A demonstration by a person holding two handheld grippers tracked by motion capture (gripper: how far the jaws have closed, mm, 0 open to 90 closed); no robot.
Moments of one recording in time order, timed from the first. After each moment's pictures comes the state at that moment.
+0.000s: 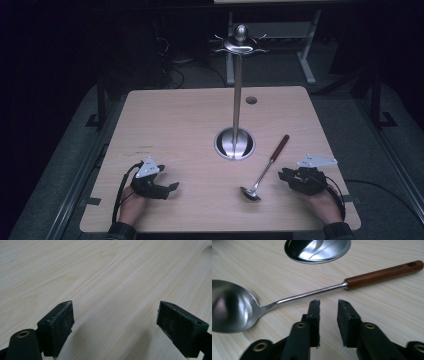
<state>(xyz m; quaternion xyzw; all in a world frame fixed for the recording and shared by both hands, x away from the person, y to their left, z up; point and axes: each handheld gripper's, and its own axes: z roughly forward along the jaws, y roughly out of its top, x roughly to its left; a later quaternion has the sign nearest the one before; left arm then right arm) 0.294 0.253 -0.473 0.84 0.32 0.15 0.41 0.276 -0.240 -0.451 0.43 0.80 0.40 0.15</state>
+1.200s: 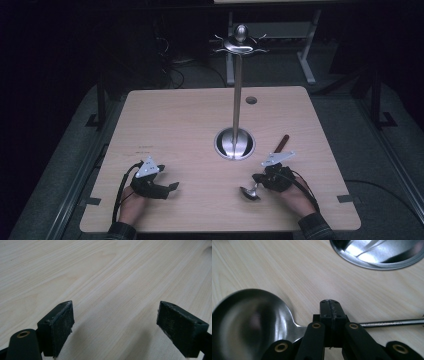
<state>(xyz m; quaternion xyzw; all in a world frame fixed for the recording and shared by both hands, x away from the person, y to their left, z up) 0.294 0.253 -0.473 0.84 0.32 0.15 0.41 0.298 -0.165 -0.458 0.35 0.87 0.35 0.07</state>
